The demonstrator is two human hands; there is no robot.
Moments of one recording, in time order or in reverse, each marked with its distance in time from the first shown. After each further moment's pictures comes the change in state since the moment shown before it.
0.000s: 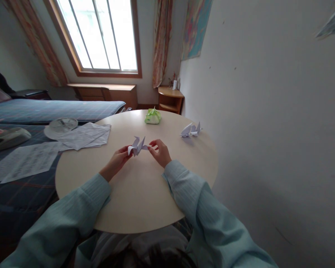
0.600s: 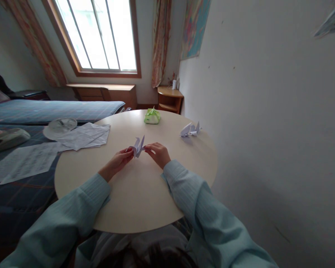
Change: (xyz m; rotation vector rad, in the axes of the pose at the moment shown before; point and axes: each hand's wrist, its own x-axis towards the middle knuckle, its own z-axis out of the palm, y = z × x) left_hand 0.002 -0.001 -0.001 -0.071 -0.098 -0.137; right_hand -0.002 0.007 0.002 -0.113 -0.111 -0.185
